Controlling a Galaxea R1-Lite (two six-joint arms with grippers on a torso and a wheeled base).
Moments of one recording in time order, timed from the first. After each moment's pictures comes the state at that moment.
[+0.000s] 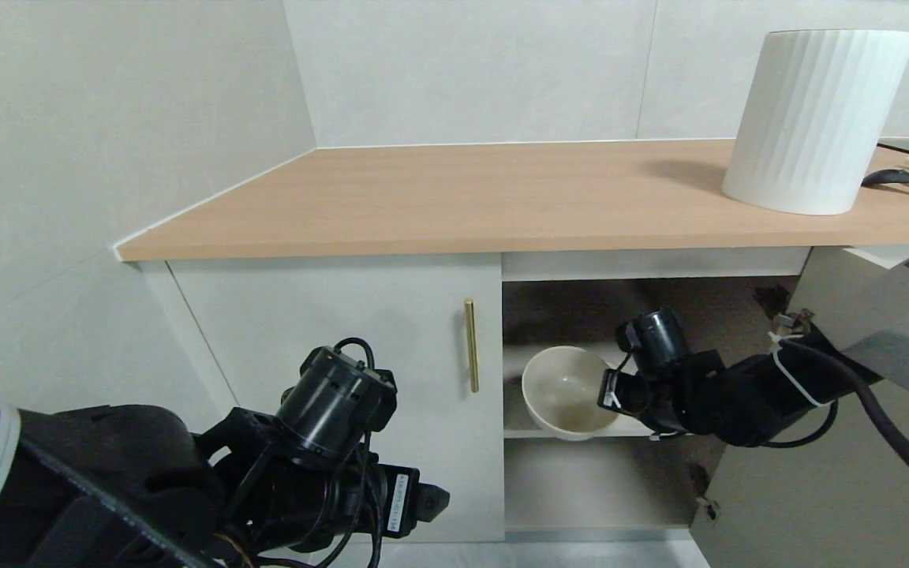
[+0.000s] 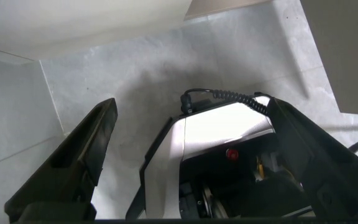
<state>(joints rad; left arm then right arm) -0.68 1.75 -0.78 -0.01 0.13 -0.46 0.47 2.16 -1.08 -0.33 -0.29 0.65</state>
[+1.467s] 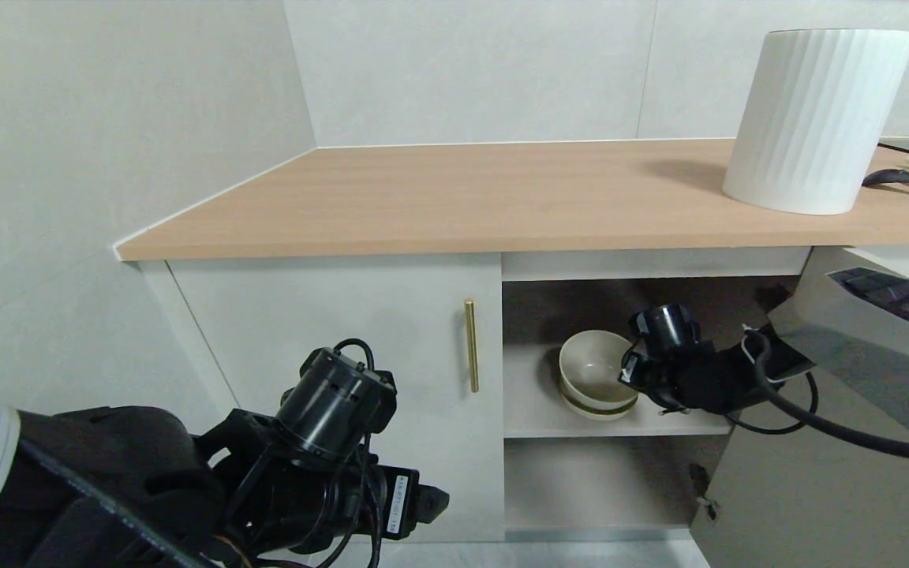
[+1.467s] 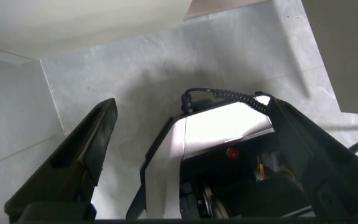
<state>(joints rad) -0.68 1.75 -0.77 -0.01 0.13 -0.46 0.32 2.36 -1.30 -0.33 -0.35 0.70</state>
